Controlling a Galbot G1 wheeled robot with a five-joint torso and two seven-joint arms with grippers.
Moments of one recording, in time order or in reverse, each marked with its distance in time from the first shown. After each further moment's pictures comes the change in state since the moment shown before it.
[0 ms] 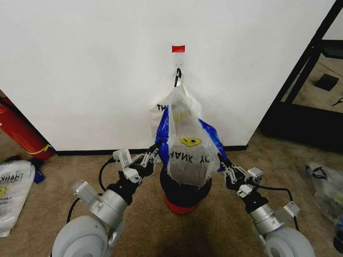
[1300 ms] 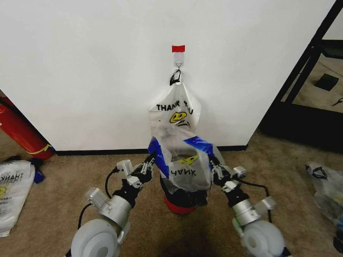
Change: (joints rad) left arm -0.004 -0.073 0.051 0.207 0.072 -0.073 0.028; right arm 0.194 0.128 -0.202 -0.220 0.063 0.025 0.036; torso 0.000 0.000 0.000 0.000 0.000
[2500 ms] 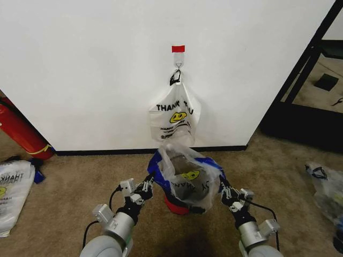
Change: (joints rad) left arm 0.089 -0.020 0.030 0.055 0.053 -0.006 -0.053; right arm -0.165 -0.006 0.091 0.012 -0.053 0.005 0.185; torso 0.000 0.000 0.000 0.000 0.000
